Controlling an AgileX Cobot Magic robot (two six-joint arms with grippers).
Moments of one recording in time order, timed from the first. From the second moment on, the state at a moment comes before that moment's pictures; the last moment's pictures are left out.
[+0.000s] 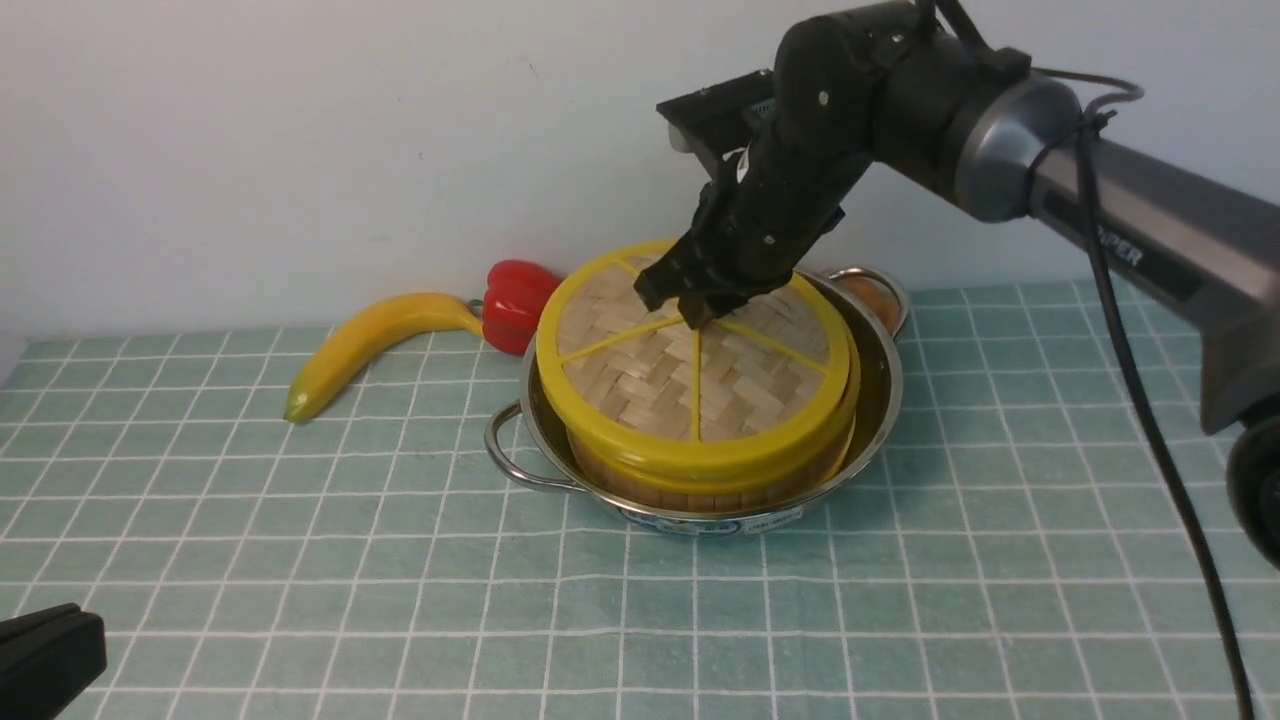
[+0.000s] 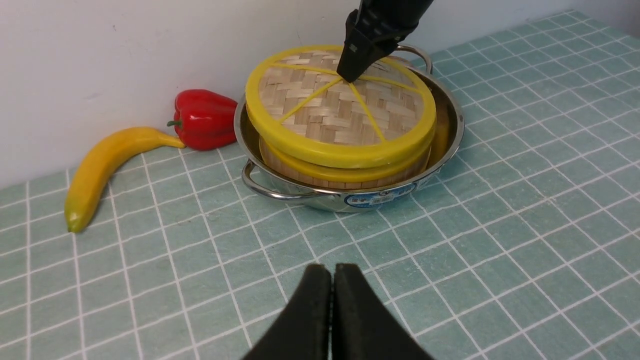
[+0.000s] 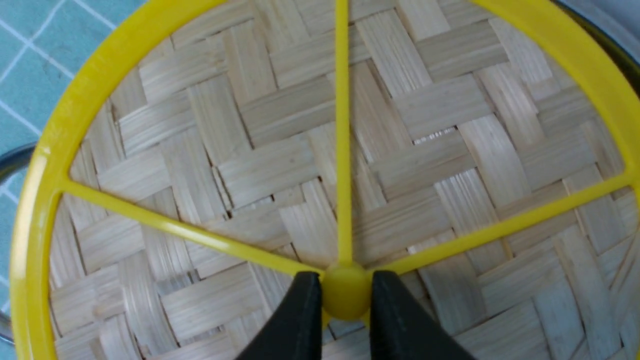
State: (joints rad) right arm 0.53 2.28 -2.19 0.13 1.15 0.01; left arm -0.26 0.34 -0.69 -0.23 0.86 0.22
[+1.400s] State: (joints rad) right arm 0.53 2.30 -2.21 0.08 1.16 0.00; left arm -0.26 0.34 -0.69 -0.23 0.86 0.23
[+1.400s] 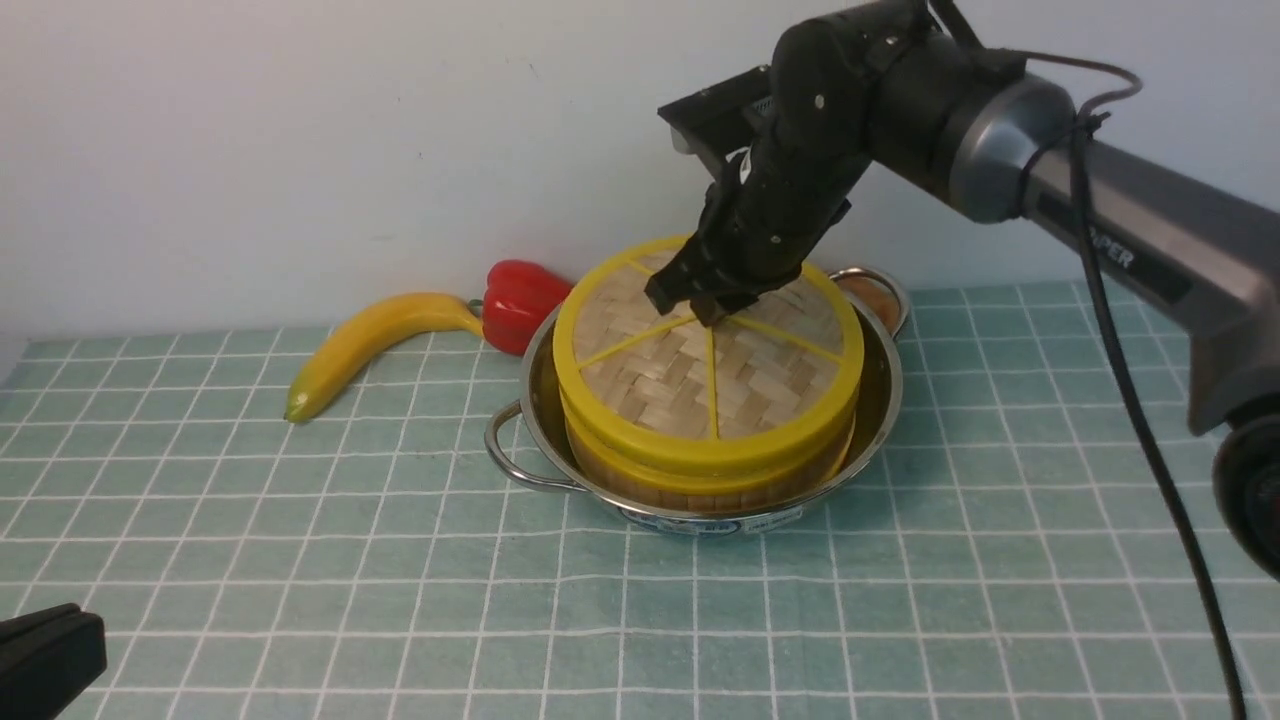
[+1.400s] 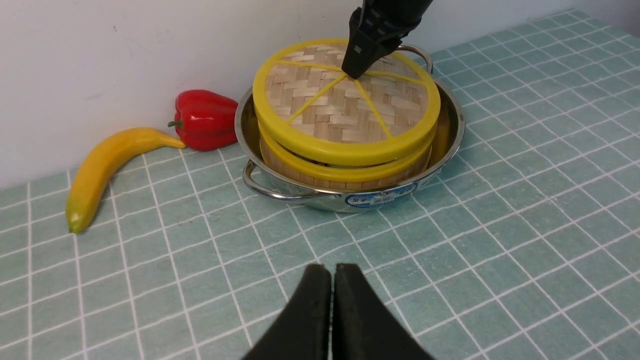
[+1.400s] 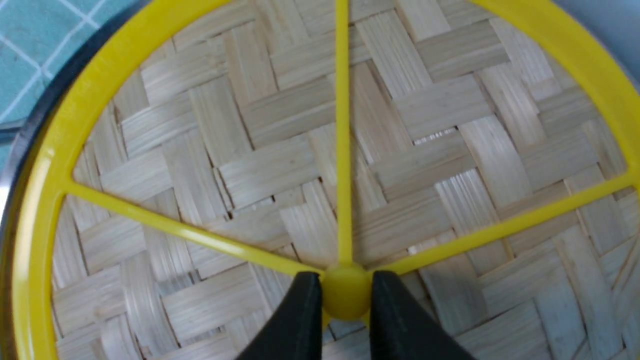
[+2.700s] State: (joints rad) right arm 0.52 2.32 -2.22 0.11 1.17 0.00; left arm -0.26 0.34 -0.69 -0.22 0.86 0.23
